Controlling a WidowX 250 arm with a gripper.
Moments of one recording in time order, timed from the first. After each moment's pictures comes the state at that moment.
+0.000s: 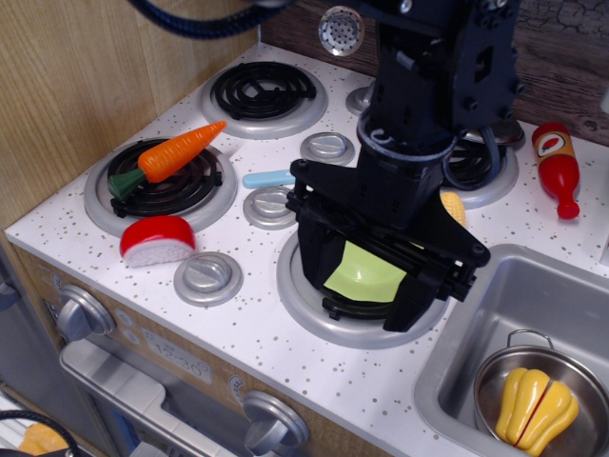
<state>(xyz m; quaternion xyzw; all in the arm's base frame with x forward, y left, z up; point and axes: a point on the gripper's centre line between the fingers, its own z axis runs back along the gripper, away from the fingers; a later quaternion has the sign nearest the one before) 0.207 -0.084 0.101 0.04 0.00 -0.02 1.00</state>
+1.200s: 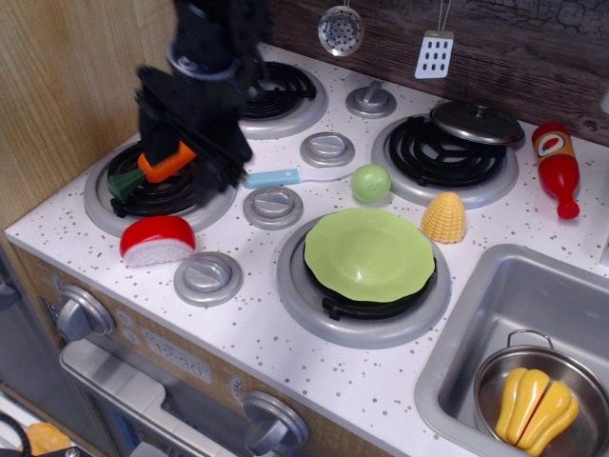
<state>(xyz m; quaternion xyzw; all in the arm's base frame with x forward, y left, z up) 0.270 0.093 0.075 0.16 -0.03 -0.08 0.98</state>
